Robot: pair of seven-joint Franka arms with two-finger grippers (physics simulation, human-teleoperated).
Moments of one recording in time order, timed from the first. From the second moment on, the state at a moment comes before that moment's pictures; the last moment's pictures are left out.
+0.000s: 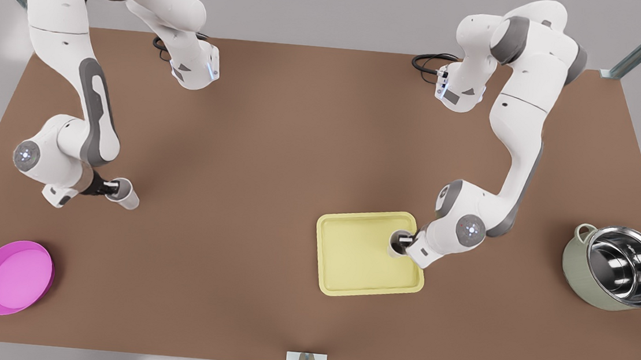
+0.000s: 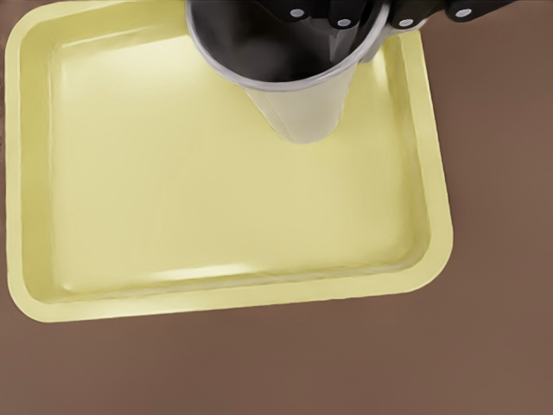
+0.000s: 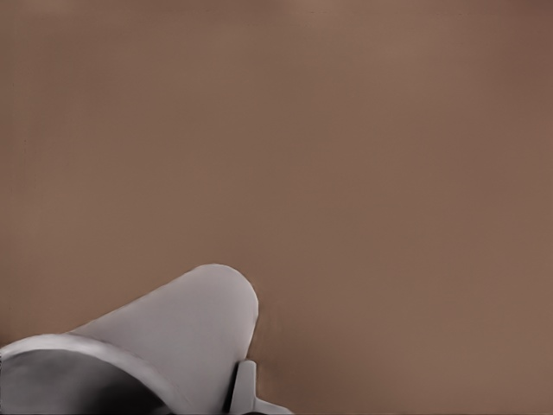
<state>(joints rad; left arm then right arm) -0.04 0.66 -0.32 -1.61 0.02 2.18 -0.33 -0.21 0.34 0.04 -2.02 0.08 2.29 -0.43</state>
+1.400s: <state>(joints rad) -0.15 0.28 0.01 -1.31 0.11 1.28 -0.23 0.63 1.13 0.15 -0.82 0.08 2.08 0.51</state>
